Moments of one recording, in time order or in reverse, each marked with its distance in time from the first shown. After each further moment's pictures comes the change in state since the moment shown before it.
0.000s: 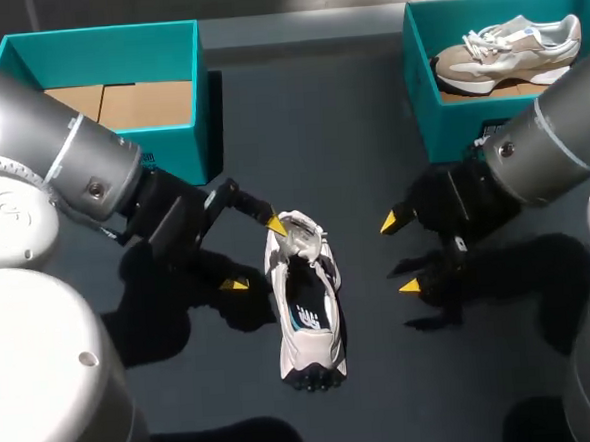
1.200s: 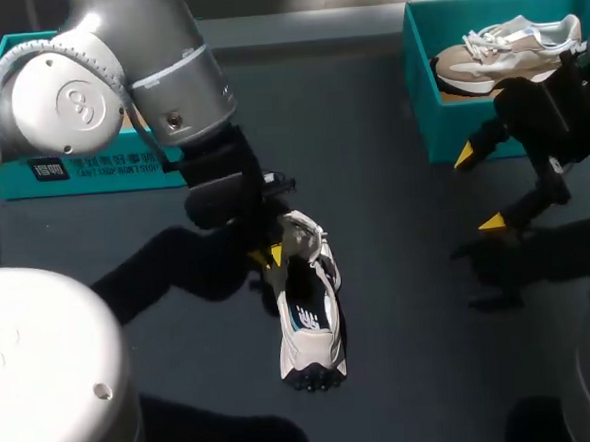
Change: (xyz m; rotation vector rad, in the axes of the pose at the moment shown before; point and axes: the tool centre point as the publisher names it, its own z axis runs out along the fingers) left arm -0.013 -0.019 0.007 0.114 0.529 0.344; right arm -0.002 0.004 -0.135 0.051 0.012 0.039
